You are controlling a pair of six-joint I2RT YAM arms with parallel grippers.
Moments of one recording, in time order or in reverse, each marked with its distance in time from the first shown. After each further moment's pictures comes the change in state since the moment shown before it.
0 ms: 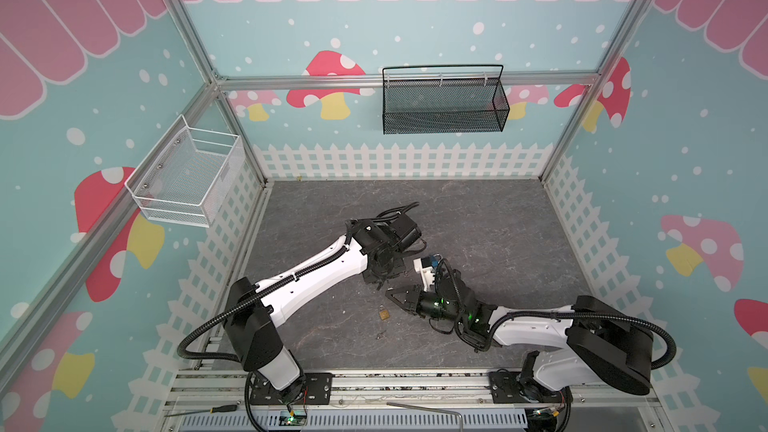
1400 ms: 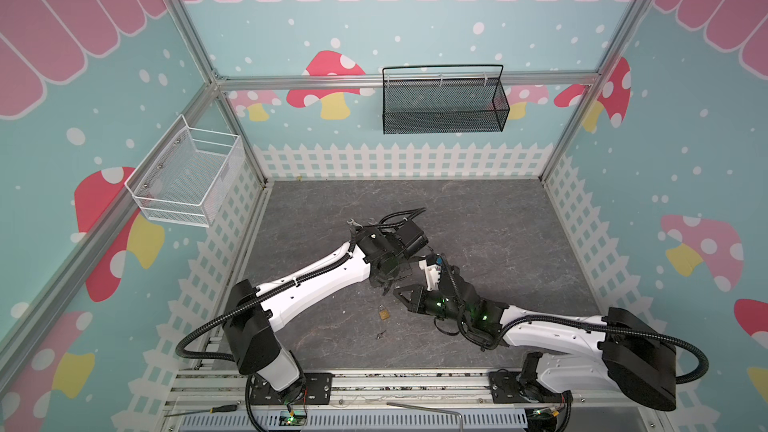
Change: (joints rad) left arm -0.066 -0.021 -0.039 0.075 -0.029 -0.073; right arm 0.013 -0.147 0.066 -0.353 0.134 -0.187
